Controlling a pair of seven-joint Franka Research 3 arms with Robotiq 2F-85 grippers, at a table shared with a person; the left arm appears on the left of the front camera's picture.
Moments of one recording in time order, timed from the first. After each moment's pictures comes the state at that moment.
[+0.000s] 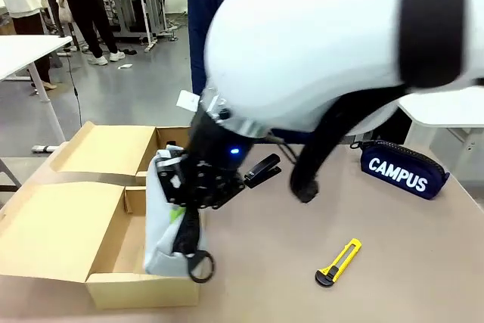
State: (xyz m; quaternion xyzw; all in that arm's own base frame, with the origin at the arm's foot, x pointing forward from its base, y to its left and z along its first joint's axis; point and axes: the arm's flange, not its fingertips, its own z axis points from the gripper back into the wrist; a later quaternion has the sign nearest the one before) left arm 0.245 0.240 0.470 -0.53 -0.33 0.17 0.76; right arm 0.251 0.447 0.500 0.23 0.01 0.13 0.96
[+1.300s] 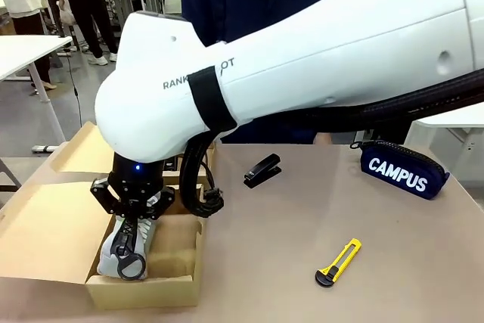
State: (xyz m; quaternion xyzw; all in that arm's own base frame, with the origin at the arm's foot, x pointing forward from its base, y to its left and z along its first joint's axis) left arm 0.245 0.240 0.469 -0.53 -0.33 0.17 0.76; right arm 0.309 0.569 0.425 0.14 0.05 0.06 0.99
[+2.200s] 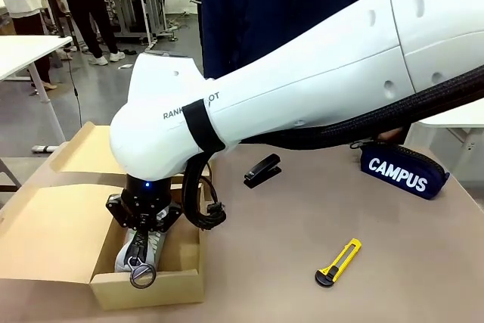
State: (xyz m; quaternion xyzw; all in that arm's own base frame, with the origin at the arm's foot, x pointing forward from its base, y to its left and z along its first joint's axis) left arm 0.245 0.240 0.469 -0.53 -0.33 0.17 0.76; right arm 0.332 0.570 0.377 0.13 0.07 0.04 0.99
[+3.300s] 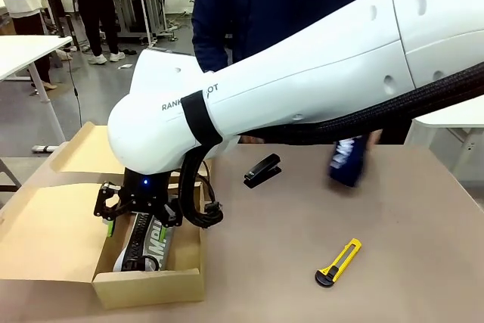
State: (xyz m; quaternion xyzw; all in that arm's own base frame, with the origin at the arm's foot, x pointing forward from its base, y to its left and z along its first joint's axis) left arm 0.245 0.240 0.469 -0.53 -0.33 0.17 0.76; right arm 0.332 0.571 0.382 0.15 0.09 0.05 0.98
